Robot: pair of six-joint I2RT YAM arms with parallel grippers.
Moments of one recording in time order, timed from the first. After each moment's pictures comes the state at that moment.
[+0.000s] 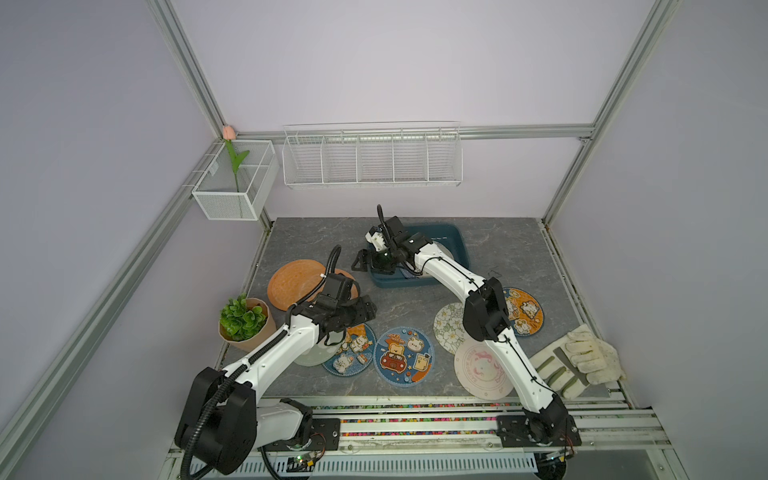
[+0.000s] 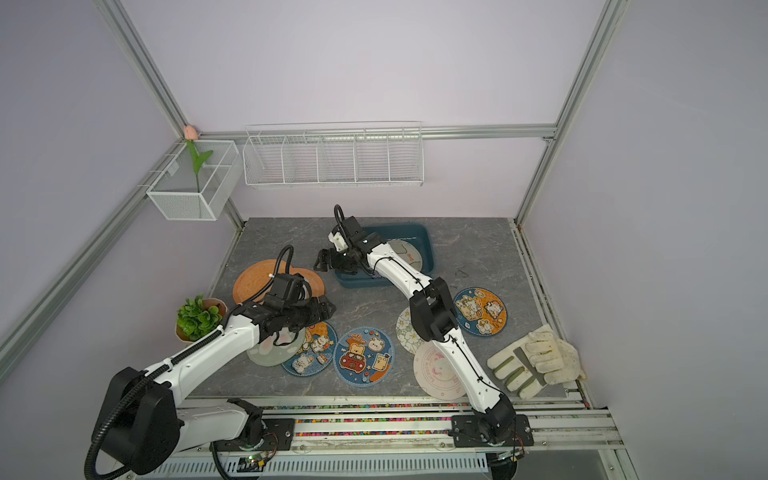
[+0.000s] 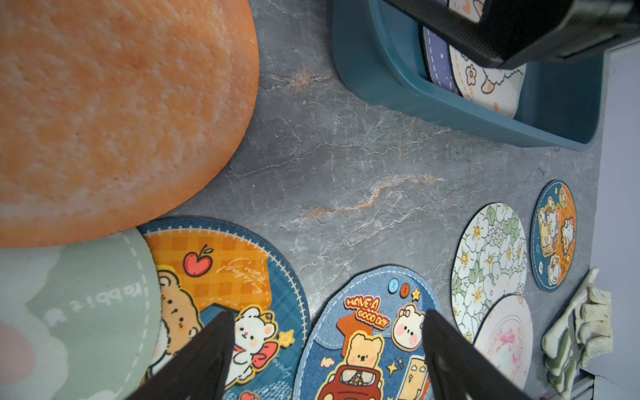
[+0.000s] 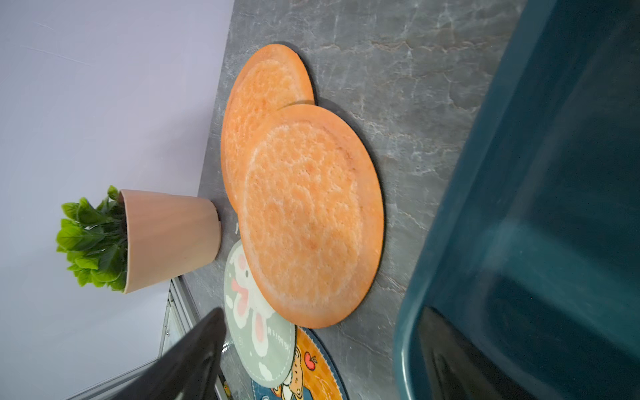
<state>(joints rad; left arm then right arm) -0.46 1.27 0.77 -0.44 0.15 -0.69 0.71 2.58 2.47 -0.75 -0.52 0.57</state>
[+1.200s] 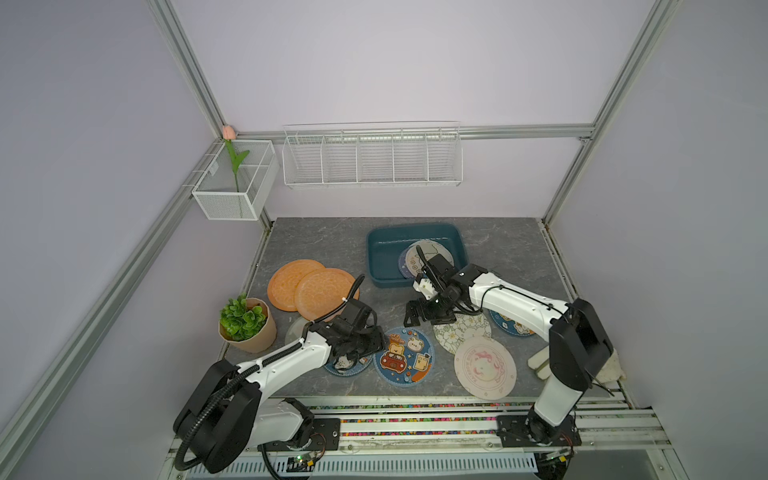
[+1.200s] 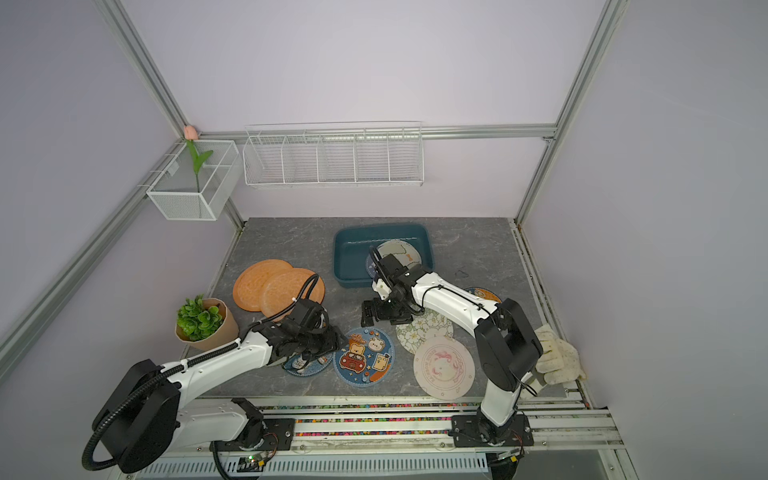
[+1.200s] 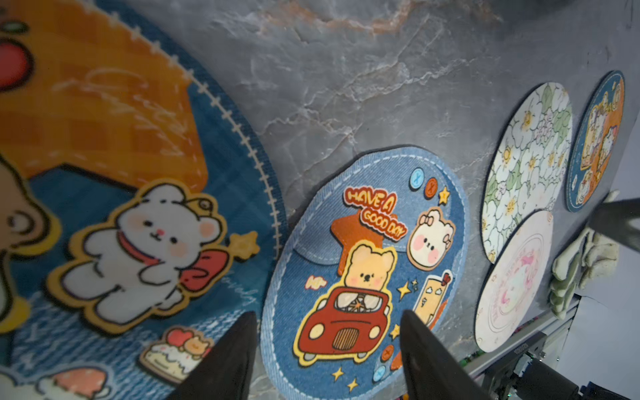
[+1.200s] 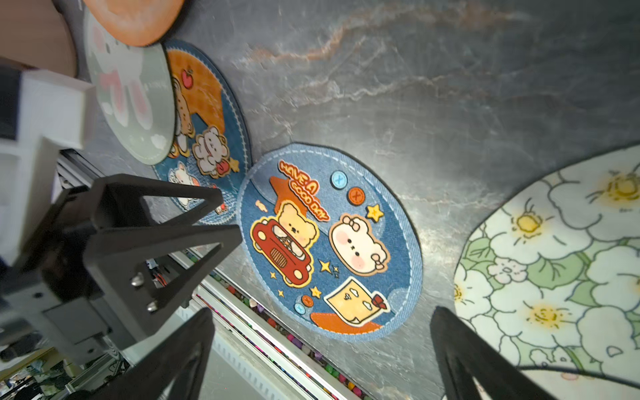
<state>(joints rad) -0.67 1.27 0.60 -0.36 0.23 -0.86 0.73 1.74 1.32 -0.85 -0.37 0.47</state>
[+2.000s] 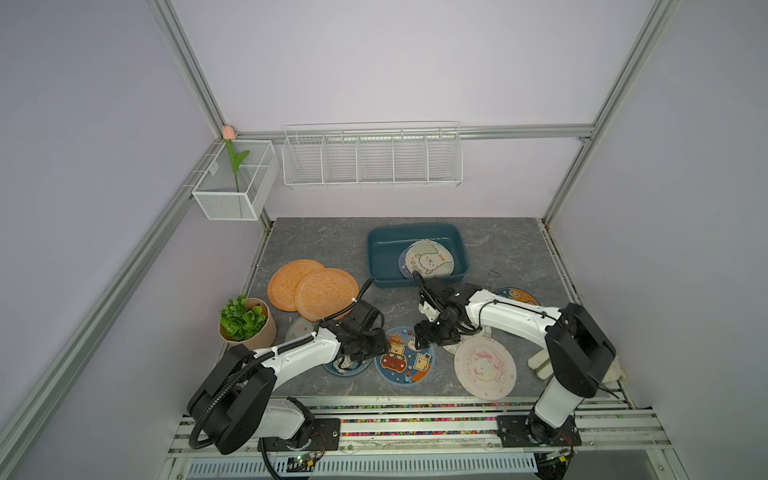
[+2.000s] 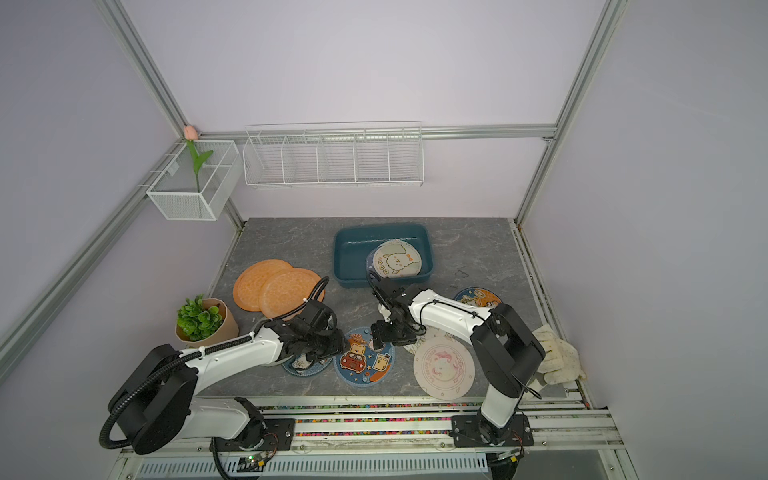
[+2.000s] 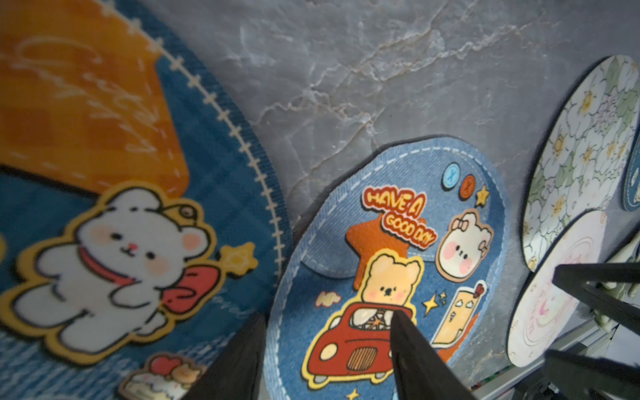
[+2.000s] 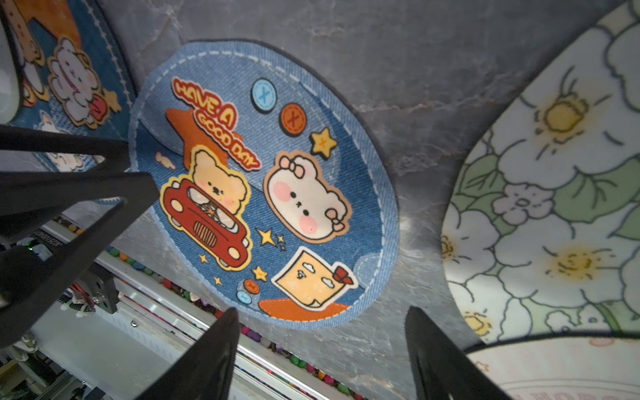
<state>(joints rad) -0.72 1.38 0.63 -0.36 0.20 -0.86 0.80 1.72 1.15 -0.81 -0.28 0.53</state>
